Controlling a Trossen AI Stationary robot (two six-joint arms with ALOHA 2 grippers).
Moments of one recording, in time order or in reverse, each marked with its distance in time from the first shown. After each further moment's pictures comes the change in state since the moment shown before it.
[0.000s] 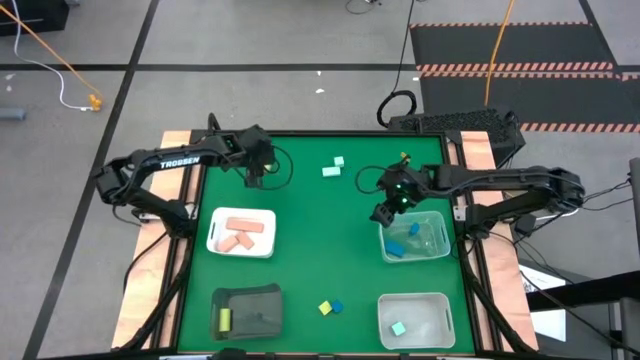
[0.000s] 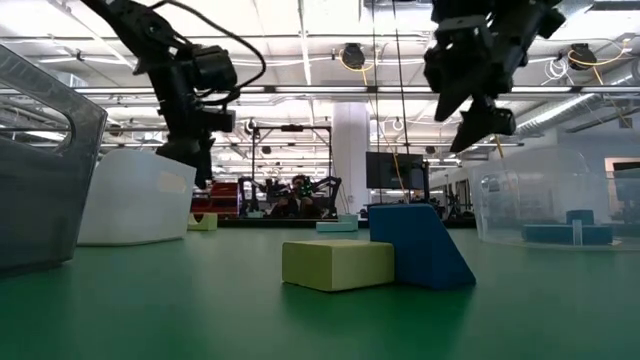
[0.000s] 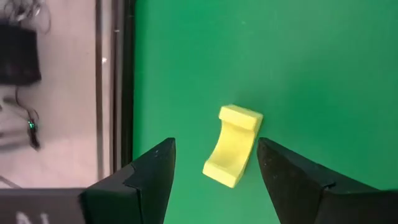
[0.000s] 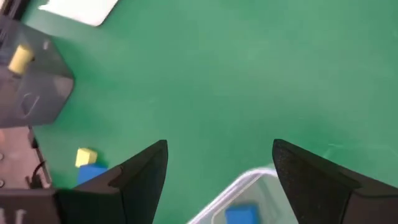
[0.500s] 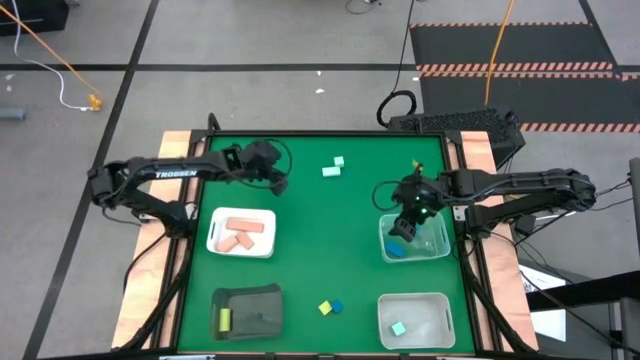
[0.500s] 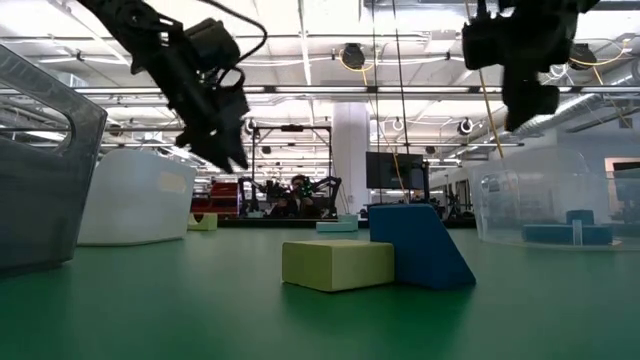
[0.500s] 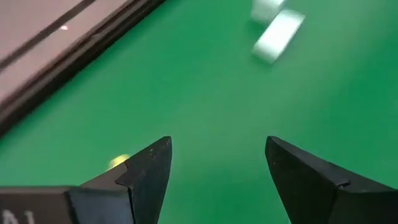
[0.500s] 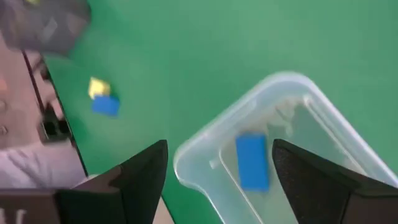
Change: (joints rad) left arm -0.173 -0.058 -0.081 0.241 0.068 -0.867; right arm 0.125 -0.159 0.000 -0.202 -0.031 -0.009
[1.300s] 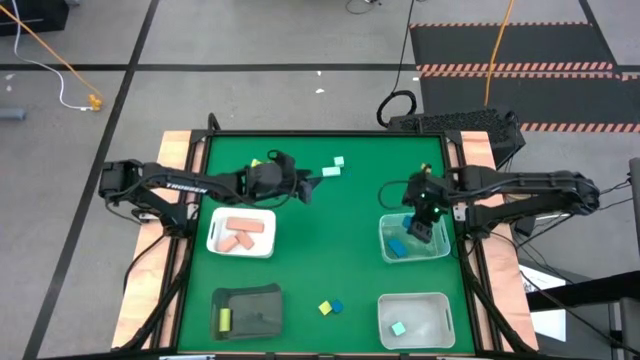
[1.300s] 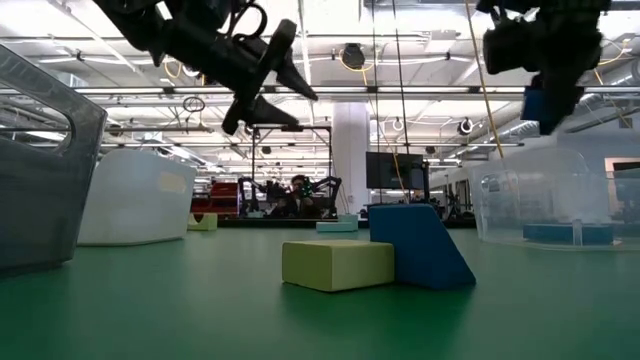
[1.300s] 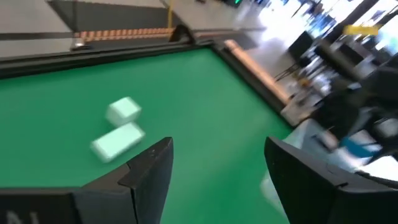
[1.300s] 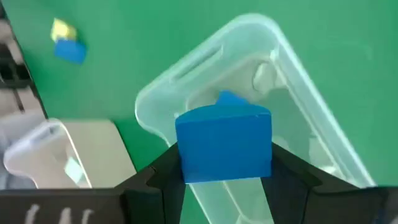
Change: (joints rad) left arm -0.286 0.095 0.000 0.596 -0.138 -0.458; right arm -0.050 -0.054 0.000 -0.230 -0.051 -0.210
